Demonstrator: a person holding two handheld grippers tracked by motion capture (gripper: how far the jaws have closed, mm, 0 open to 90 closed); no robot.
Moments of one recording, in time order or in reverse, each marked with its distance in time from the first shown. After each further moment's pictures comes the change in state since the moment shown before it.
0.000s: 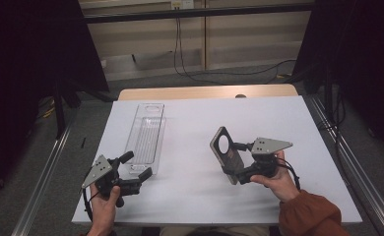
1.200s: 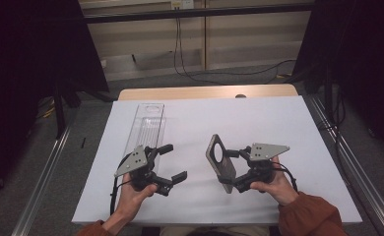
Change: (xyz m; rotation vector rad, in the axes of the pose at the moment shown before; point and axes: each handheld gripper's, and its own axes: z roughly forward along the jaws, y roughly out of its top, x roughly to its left) left arm -0.050 0.028 0.071 -0.039 -0.372 0.096; right arm 0.012 -0.004 0.005 -0.059 0.154 0.008
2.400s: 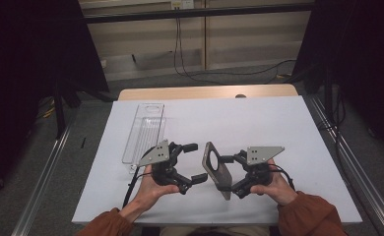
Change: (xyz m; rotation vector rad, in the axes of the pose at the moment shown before) left arm -0.003 0.002 0.050 -0.004 -0.206 -0.010; right arm 0.005 -0.001 0.007 0.014 0.142 -0.019
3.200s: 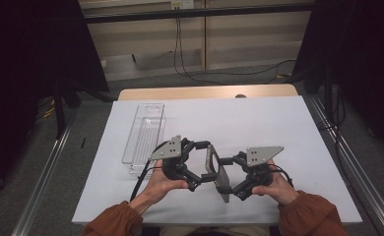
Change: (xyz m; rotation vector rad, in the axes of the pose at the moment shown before) left arm 0.007 0.005 0.027 0.009 -0.094 0.038; right arm 0.001 0.000 0.000 0.015 0.050 -0.006
